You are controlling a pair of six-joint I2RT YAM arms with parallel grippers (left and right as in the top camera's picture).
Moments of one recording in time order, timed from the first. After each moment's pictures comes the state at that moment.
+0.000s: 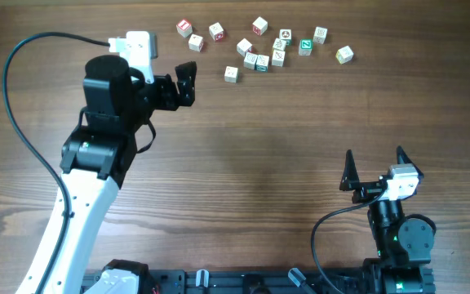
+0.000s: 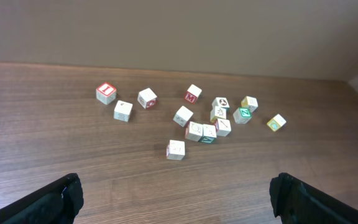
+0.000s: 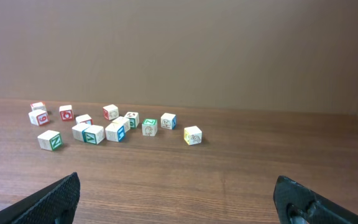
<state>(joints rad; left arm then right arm) -0.18 1.24 1.07 -0.30 0.18 -0.23 0.01 0.01 0.01 0.00 -0.05 -0.03</state>
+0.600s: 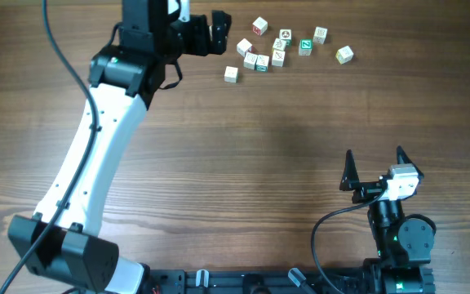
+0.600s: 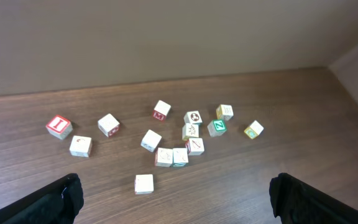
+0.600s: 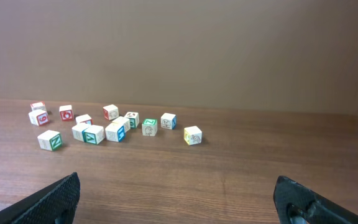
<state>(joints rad) -0.28 1.66 1.65 -0.53 0.21 -0.20 0.01 0.01 0.01 0.00 -0.05 -0.03</state>
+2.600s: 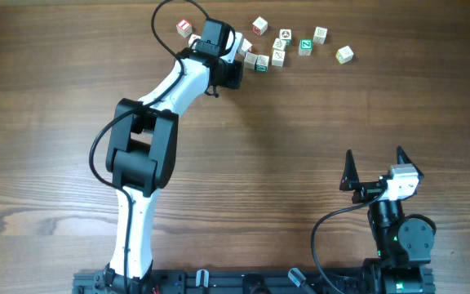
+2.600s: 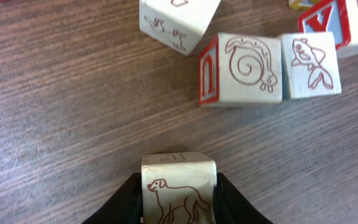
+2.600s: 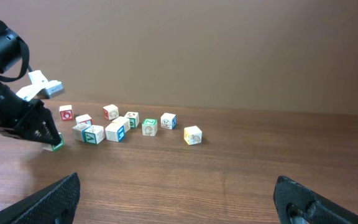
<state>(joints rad) -0.35 2.34 1.78 -0.48 0.16 -0.08 0.01 0.01 0.01 0.00 -0.05 -0.03</state>
